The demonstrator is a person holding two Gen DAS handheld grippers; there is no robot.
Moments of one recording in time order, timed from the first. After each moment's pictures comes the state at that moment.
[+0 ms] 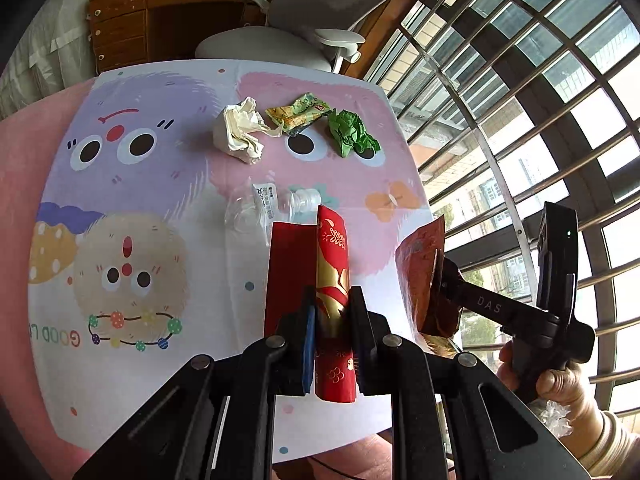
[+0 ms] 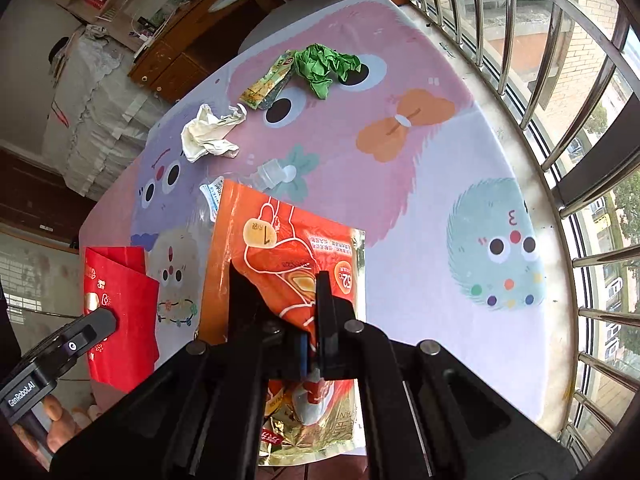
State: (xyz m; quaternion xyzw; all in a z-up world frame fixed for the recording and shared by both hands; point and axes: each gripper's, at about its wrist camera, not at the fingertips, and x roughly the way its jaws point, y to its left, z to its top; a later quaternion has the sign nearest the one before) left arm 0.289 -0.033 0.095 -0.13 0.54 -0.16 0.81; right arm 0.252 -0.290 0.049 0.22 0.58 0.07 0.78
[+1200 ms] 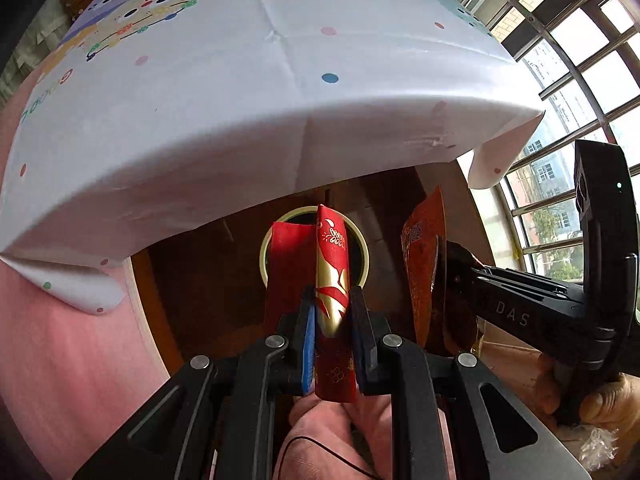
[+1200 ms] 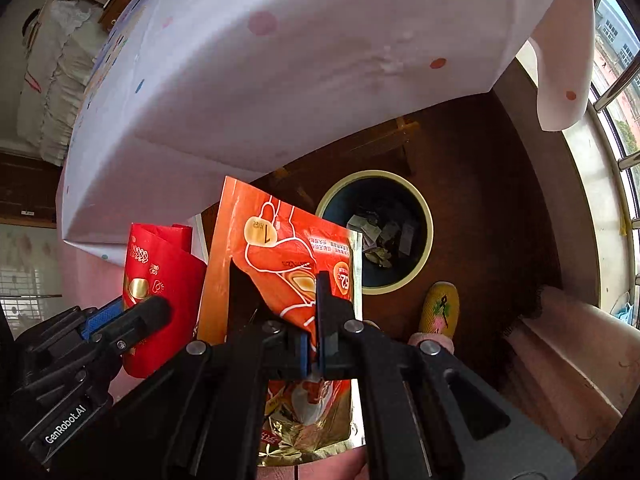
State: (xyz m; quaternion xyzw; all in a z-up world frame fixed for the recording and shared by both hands) left arm -0.034 -0.023 -0.112 0.00 0.63 -0.15 0.76; right arm -0.081 -0.212 -0.136 0.23 0.65 0.03 0.73
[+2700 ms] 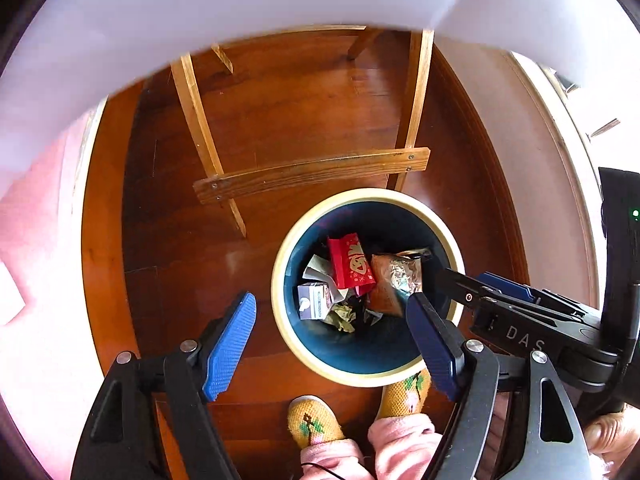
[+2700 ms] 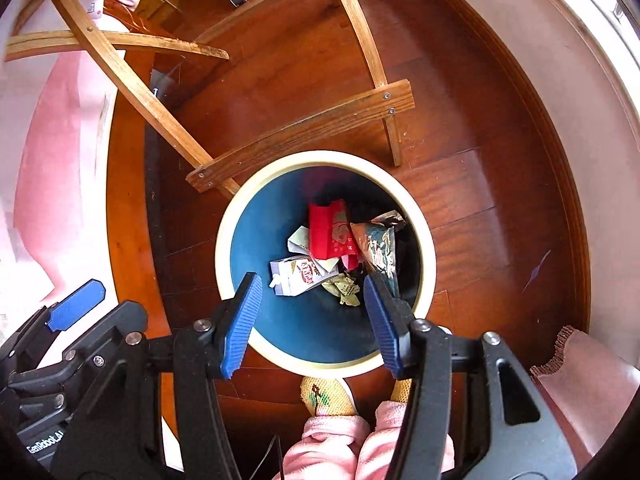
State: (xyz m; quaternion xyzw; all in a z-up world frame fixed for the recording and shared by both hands) left arm 0.008 -0.016 -0.366 -0.01 0.64 -0.07 0.77; right arm -0.050 -0.226 -0.364 0.19 0.66 0.02 0.73
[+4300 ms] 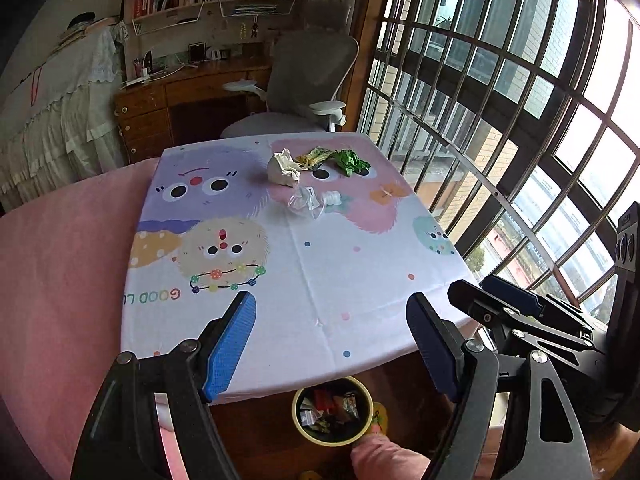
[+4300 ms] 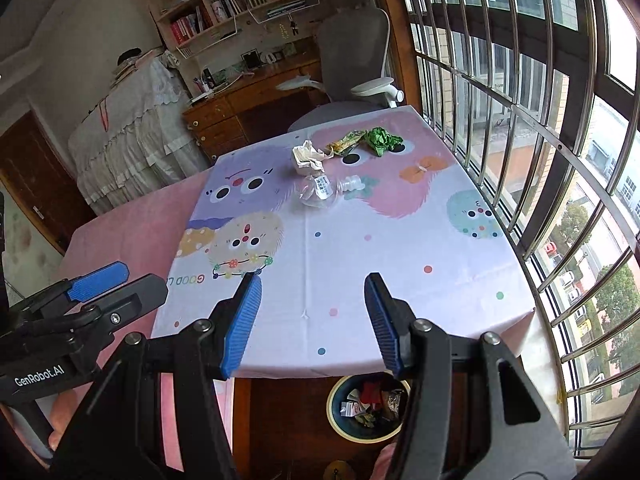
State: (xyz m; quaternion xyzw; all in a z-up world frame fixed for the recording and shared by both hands) left arm 0.025 0.044 0.195 -0.03 0.42 -0.13 0.90; right arm -0.024 -0.169 0.230 0.12 0.39 0.05 0.91
